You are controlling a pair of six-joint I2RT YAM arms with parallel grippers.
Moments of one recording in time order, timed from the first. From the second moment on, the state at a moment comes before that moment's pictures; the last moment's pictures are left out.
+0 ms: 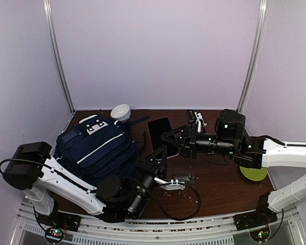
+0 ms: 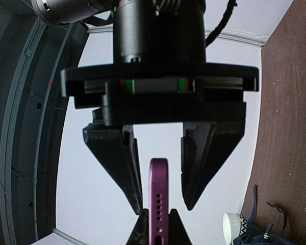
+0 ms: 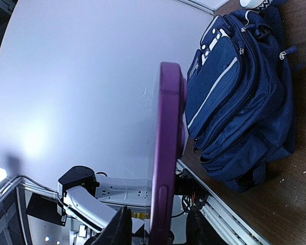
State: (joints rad) left arm -1.58 1.79 0.88 1.42 -1.02 1.89; right arm 1.00 1.21 0.85 0.24 -0.26 1.23
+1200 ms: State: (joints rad) left arm -1.59 1.79 0.88 1.47 -1.02 1.90; right arm 0.98 1.20 0.79 0.35 -0.24 1.31
